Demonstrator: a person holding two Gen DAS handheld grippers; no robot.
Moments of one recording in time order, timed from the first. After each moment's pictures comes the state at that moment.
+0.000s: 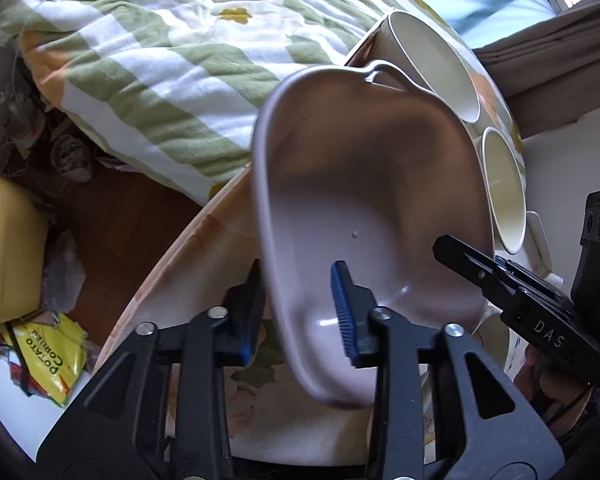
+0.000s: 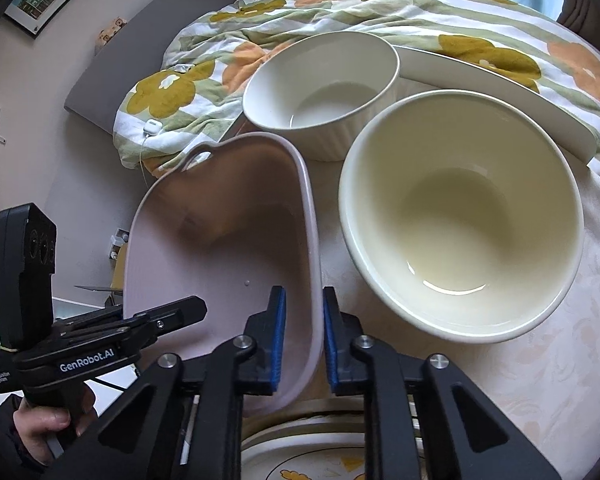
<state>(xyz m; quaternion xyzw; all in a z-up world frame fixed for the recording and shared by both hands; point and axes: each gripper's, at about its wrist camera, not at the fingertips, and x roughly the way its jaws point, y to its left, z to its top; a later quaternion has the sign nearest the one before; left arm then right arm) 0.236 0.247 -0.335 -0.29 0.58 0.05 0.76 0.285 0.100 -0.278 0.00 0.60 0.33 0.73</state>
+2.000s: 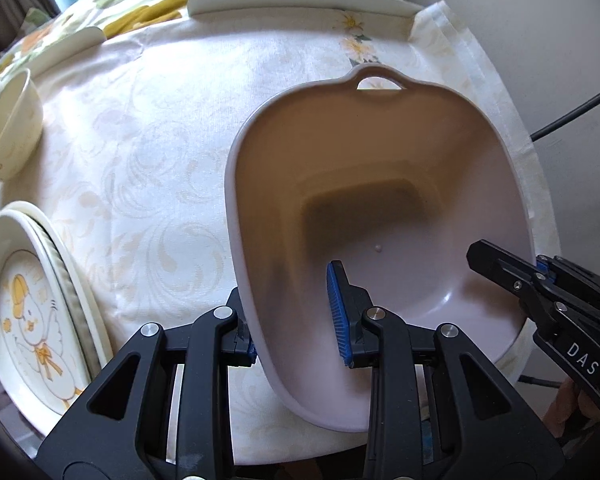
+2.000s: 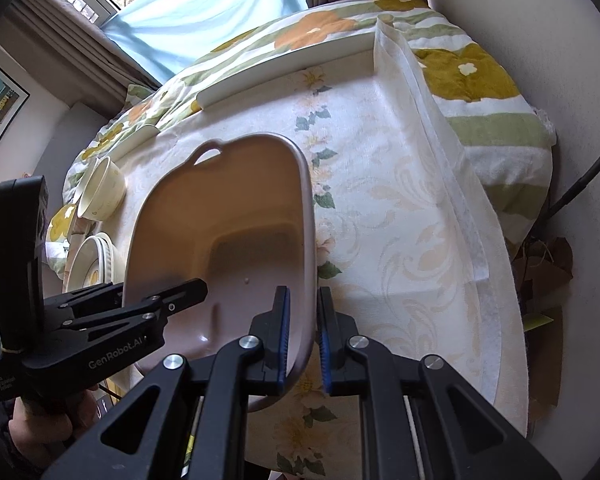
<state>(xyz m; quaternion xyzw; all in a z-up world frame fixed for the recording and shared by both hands) 0.225 -0.212 -0.321 0.02 0.61 -0.13 0.78 0.140 -0.319 -0.261 0.16 0.55 0.09 0.82</state>
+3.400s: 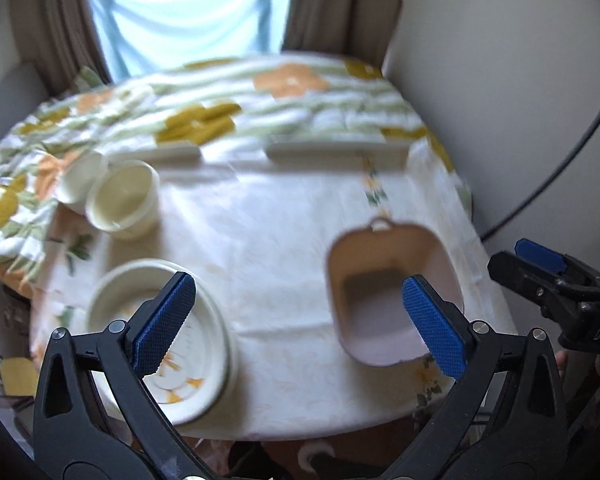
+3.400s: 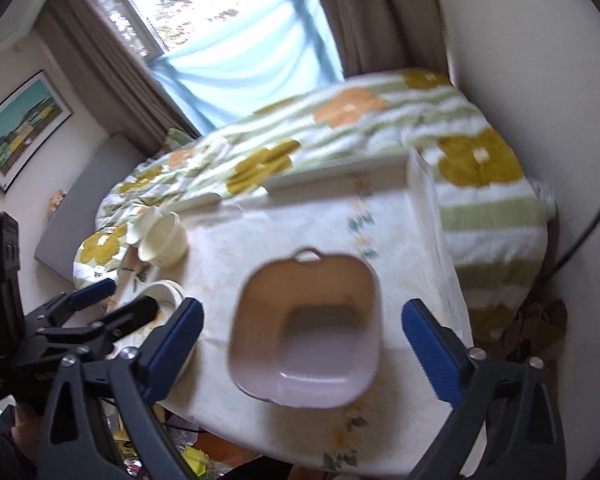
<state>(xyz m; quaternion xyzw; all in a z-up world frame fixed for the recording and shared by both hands) 0.164 -0.144 -0.164 0.00 0.43 -0.08 0.90 0.114 -0.306 -0.145 0.14 0.43 0.12 0.88</state>
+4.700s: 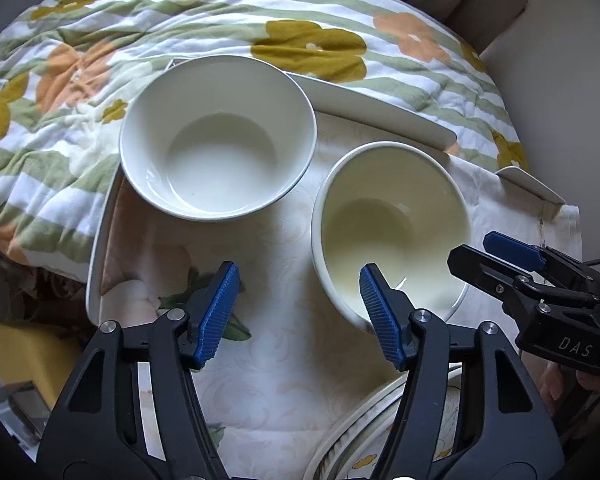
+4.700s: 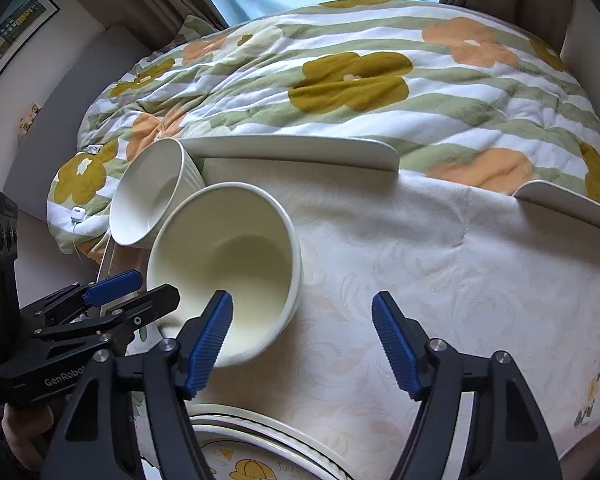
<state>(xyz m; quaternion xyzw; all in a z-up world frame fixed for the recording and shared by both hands) 0.366 0.141 -0.305 -0.10 0.59 -0.05 0.80 0.337 -0.005 -0.254 0.06 0.59 0.16 0.79</state>
